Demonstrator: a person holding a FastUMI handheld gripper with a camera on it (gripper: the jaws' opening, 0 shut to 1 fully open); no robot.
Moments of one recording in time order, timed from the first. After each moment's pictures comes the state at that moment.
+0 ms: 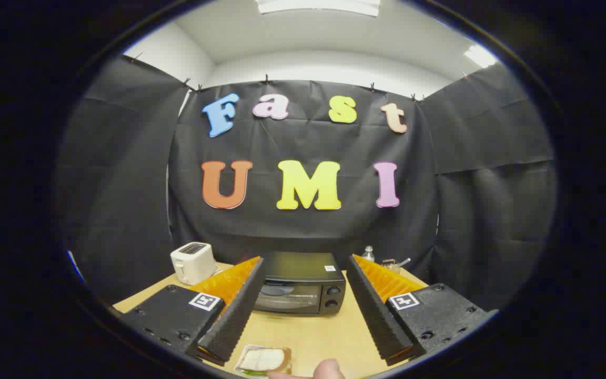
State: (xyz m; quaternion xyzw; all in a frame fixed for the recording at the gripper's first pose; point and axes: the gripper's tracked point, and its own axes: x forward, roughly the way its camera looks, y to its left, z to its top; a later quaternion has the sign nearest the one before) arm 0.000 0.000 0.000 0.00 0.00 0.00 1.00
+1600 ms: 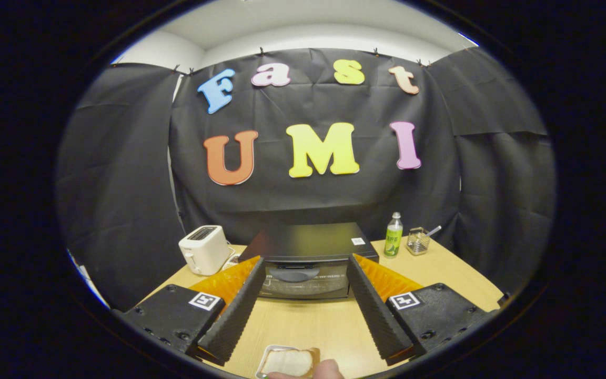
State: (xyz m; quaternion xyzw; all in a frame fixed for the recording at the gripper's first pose) arm 0.081 0.037 -0.056 0.05 0.10 0.03 0.99
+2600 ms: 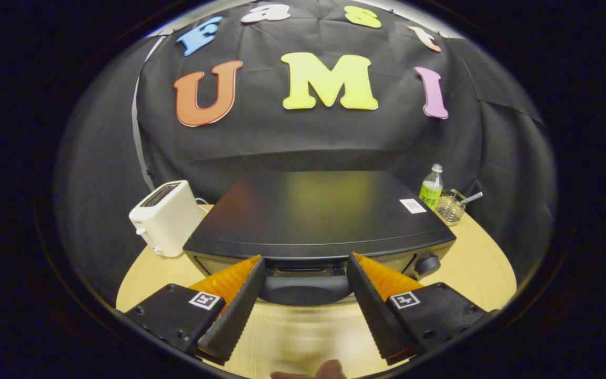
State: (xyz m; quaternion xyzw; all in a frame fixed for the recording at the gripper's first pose) arm 0.245 0.071 -0.177 0.03 0.25 0.01 0.97
